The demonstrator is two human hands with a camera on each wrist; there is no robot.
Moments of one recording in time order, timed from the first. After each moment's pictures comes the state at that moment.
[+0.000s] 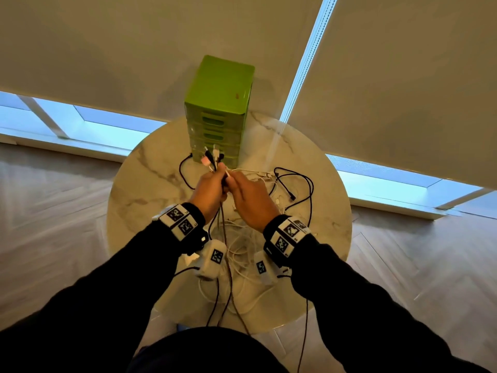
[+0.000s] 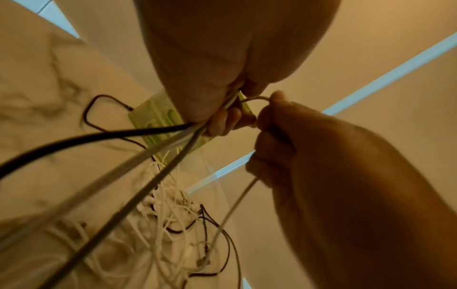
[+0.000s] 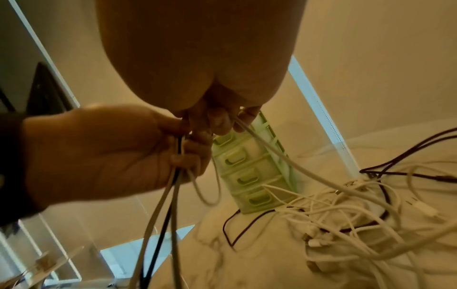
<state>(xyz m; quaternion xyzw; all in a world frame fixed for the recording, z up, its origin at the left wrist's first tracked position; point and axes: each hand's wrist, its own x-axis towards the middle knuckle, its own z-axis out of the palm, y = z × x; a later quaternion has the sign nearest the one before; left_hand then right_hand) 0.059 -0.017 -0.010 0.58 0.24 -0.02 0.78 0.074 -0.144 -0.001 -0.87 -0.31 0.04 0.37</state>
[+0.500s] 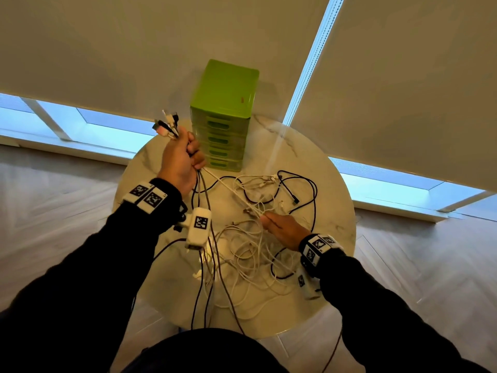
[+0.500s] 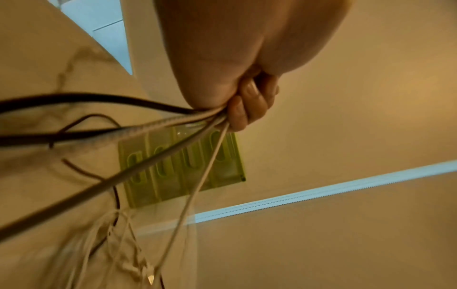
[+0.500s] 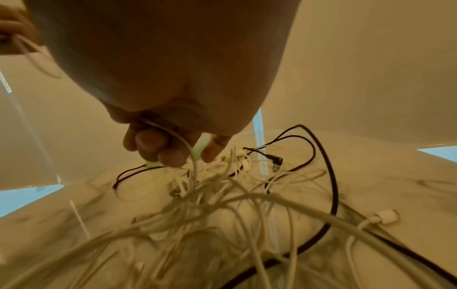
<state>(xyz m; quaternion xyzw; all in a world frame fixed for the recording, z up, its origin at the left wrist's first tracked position) 0.080 0.050 0.041 0.43 0.20 0.12 0.87 0.085 -0.232 -0.068 -0.89 -0.25 0.27 0.27</state>
